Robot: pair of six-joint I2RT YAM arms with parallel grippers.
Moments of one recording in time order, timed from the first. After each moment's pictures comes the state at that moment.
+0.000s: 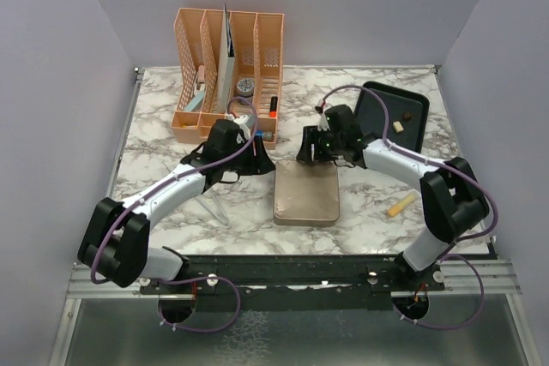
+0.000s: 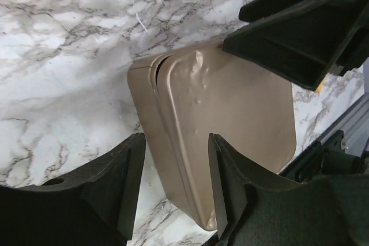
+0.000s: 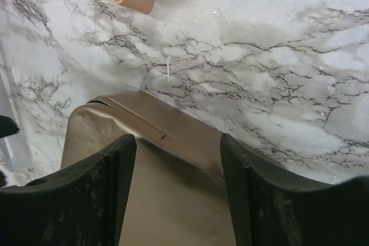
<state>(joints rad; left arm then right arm) -0.49 1.34 0.82 -0.13 0.32 -0.52 0.52 1.66 1.03 -0.14 -0.20 0.37</state>
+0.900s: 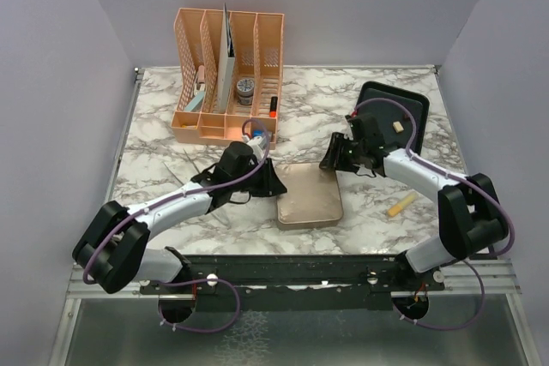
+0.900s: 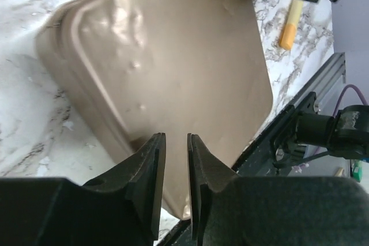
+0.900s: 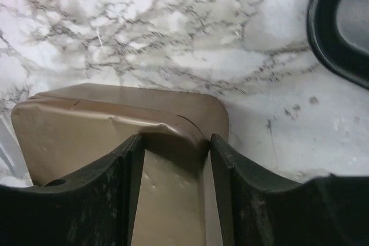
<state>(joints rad) -0.66 1.31 0.65 0.05 0.35 -0.68 0.41 1.49 0.87 -0.26 -0.15 0.51</state>
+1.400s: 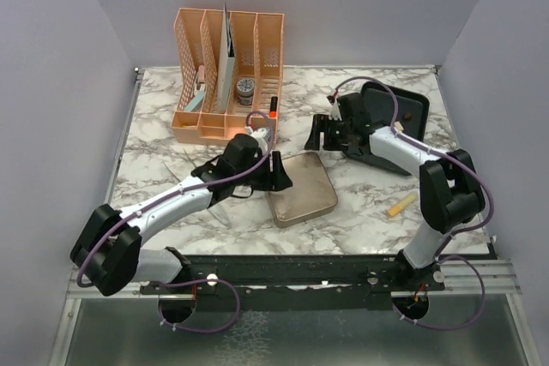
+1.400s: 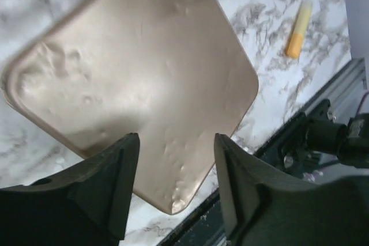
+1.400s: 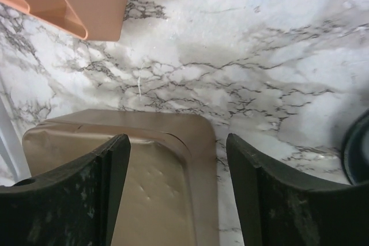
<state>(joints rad) -0.70 1.29 0.72 -0.06 0.29 -0.65 0.40 1.73 1.14 -0.24 -0.28 0.37</state>
